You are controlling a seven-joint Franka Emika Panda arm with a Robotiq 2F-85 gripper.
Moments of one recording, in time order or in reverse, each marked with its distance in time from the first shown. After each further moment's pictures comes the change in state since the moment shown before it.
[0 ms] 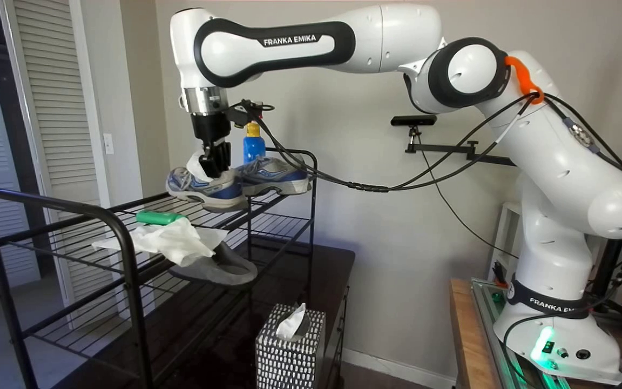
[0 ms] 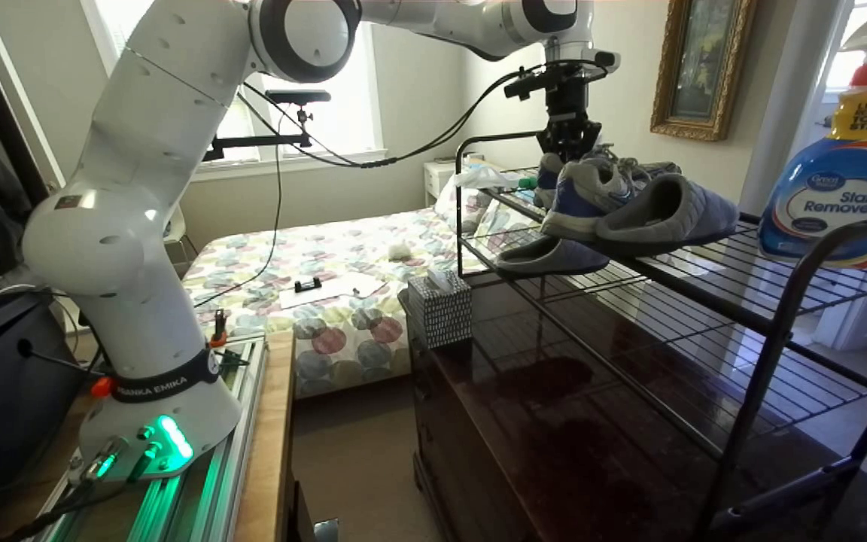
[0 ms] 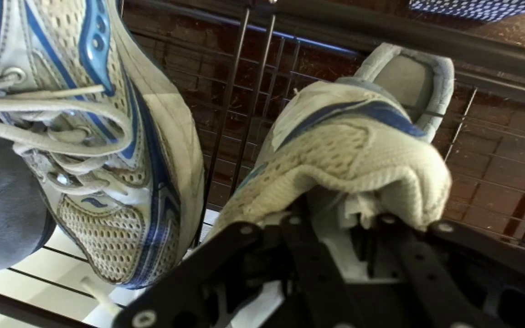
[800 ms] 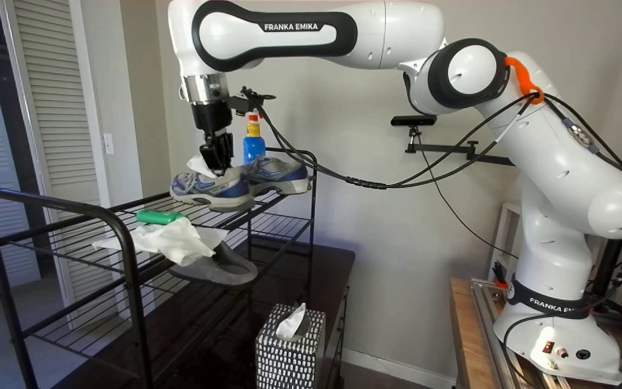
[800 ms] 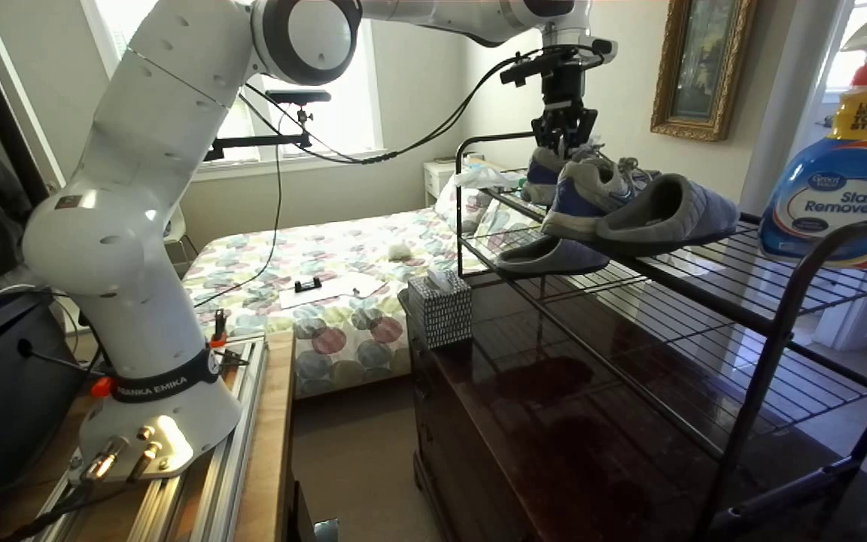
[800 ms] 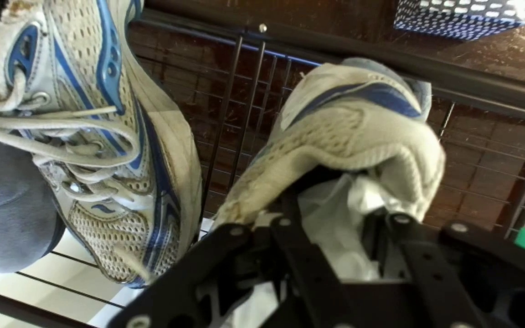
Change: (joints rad) arm 0.002 0.008 0.017 0.073 0.001 -0.097 0.000
